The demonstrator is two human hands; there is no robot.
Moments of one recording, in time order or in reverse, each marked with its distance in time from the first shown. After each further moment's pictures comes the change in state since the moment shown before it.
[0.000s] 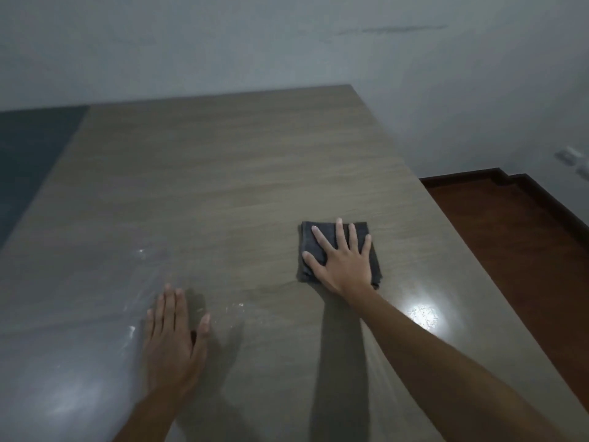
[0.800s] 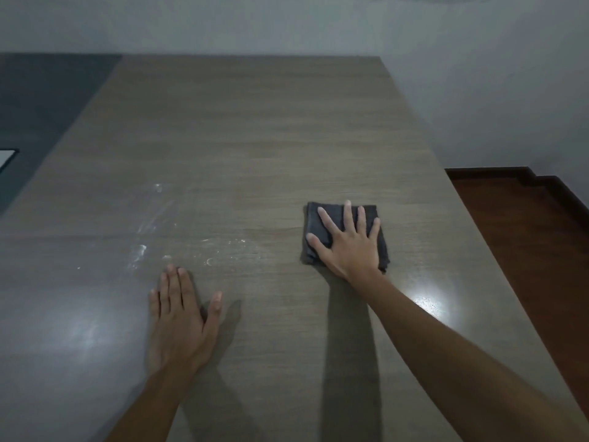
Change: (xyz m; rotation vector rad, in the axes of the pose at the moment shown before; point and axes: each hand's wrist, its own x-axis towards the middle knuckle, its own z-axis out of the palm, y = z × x) left_hand -0.106 0.031 0.009 0.127 -0.070 -0.205; right_hand -0.069 0.014 0.010 -0.045 -0.009 -0.097
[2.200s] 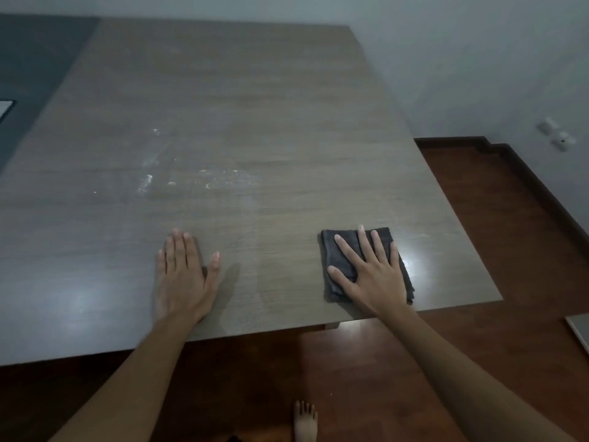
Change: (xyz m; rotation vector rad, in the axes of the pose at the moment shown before) left_hand -0.110 -0.027 -0.009 -0.015 -0.099 0.106; right_hand -0.266 0.058 0.030 -0.018 0.101 -0.026
